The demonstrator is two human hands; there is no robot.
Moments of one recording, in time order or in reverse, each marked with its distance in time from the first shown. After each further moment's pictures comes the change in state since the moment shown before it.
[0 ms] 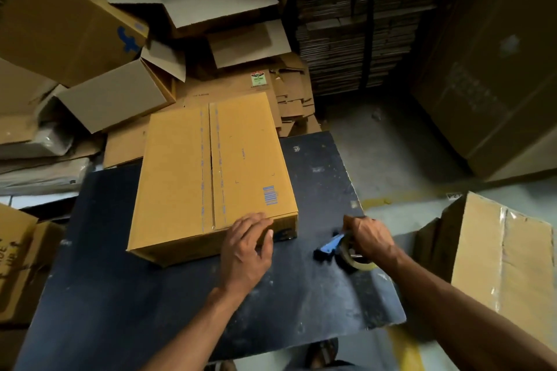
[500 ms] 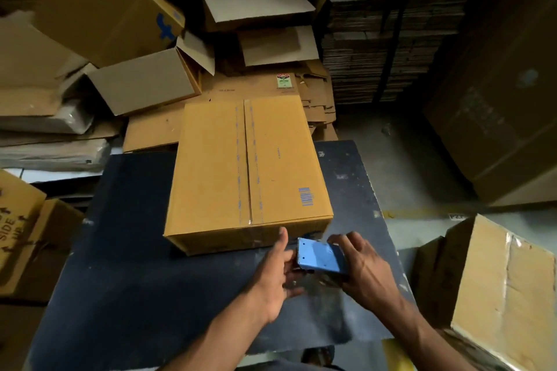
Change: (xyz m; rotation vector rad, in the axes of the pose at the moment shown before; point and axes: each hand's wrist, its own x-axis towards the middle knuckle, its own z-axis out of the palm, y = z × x) left_hand -0.010 0.037 -0.070 -1.188 -0.543 -1.297; right_hand -0.092 -0.116 -0.022 0.196 0.184 -0.190
